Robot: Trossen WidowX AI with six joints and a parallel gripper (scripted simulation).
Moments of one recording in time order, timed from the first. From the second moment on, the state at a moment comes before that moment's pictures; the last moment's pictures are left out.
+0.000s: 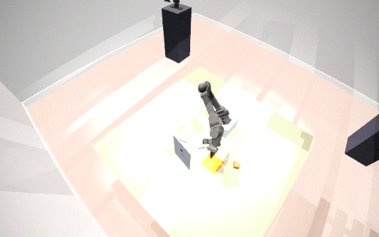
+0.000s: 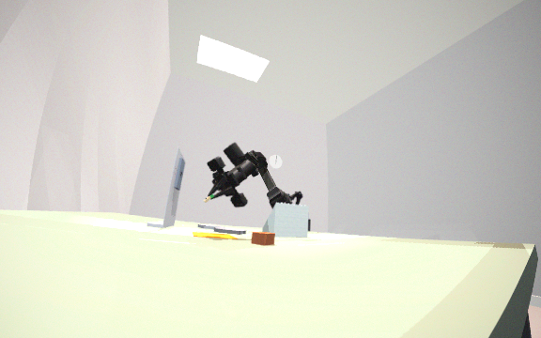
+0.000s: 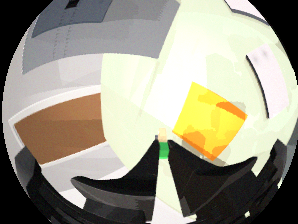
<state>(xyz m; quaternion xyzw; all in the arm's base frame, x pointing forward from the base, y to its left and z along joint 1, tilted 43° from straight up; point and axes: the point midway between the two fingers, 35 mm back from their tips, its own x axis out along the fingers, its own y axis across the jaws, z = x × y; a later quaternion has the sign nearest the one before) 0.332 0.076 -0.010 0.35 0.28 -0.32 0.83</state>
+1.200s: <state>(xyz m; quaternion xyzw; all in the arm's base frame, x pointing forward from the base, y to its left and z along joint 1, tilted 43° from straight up) 0.318 0.052 -0.065 0.30 0.29 -0.40 0.82</state>
